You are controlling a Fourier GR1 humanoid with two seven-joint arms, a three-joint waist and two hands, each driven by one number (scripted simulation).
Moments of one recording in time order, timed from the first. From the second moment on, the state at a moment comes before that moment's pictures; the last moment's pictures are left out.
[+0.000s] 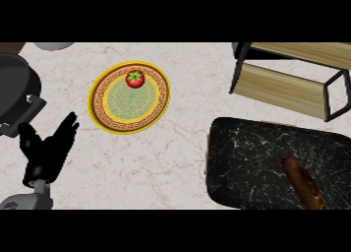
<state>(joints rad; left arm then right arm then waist) -0.05 0.24 0.05 -1.39 0.17 0.02 0.28 -1.10 -0.46 -0.15 -1.68 0.65 0.32 1.03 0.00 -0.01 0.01</state>
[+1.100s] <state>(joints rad) -0.07 0.21 0.06 -1.38 0.15 0.01 0.27 -1.16 -0.60 -0.20 -1.08 0.70 0.24 0.63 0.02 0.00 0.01</state>
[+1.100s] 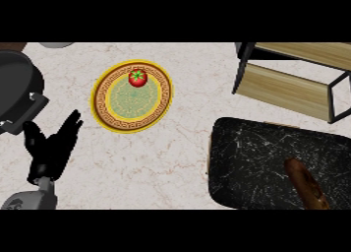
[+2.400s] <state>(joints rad) -0.06 0.20 0.08 -1.40 0.15 -0.01 0.30 -1.28 -0.60 -0.32 -0.76 0.68 -0.01 0.46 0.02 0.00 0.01</state>
